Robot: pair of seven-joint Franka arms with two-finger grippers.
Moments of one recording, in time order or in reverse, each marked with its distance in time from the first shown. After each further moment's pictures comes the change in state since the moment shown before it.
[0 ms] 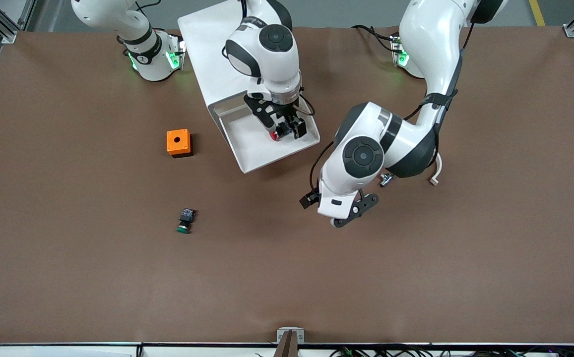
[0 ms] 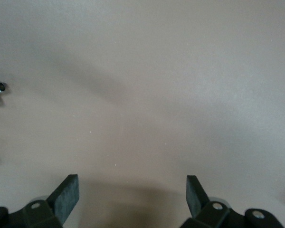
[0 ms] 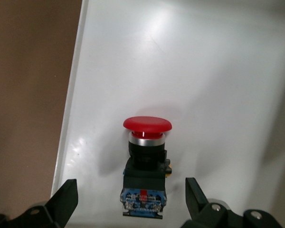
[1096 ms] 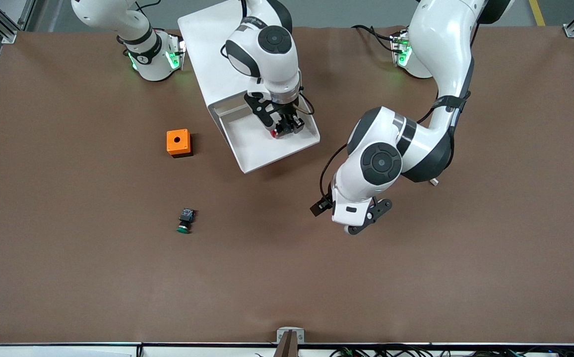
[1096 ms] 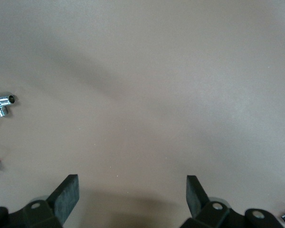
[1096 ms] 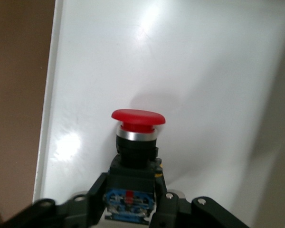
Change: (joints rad) left arm 0.050 -0.008 0.000 0.006 0.000 0.000 0.000; right arm 0.001 -0.003 0.013 -0.022 0.041 0.010 0.010
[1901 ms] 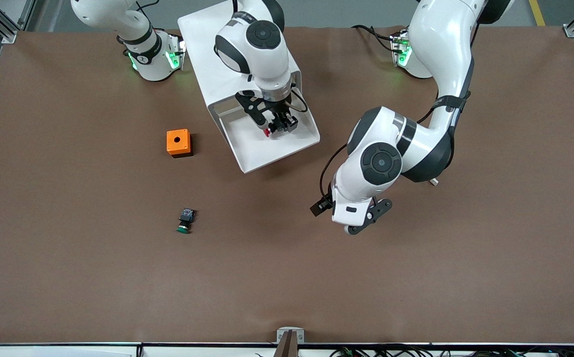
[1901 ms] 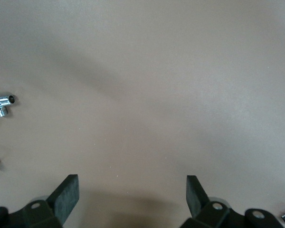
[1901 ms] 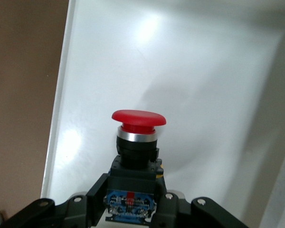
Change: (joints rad) left arm 0.000 0.000 0.000 0.001 0.000 0.000 0.000; right arm -0.021 -0.052 0.000 -0.043 0.000 0.001 -0.045
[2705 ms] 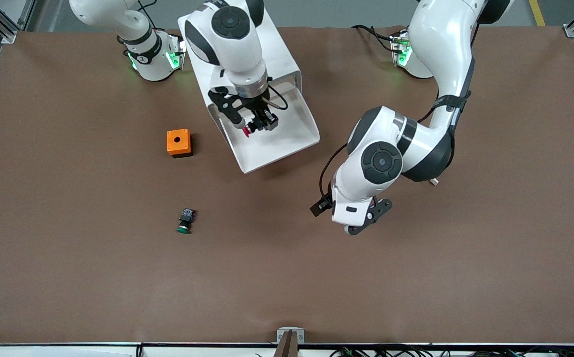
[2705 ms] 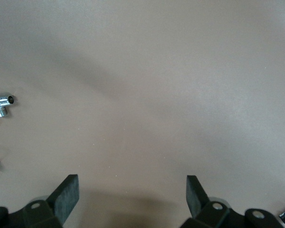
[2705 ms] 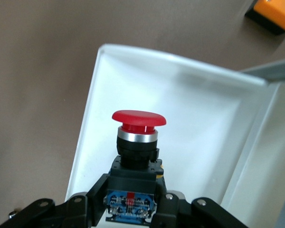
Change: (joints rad) left arm 0.000 0.000 0.000 0.005 0.000 0.000 0.000; right arm -0.076 -0.125 0.000 -0.024 0.000 -0.102 -0.123
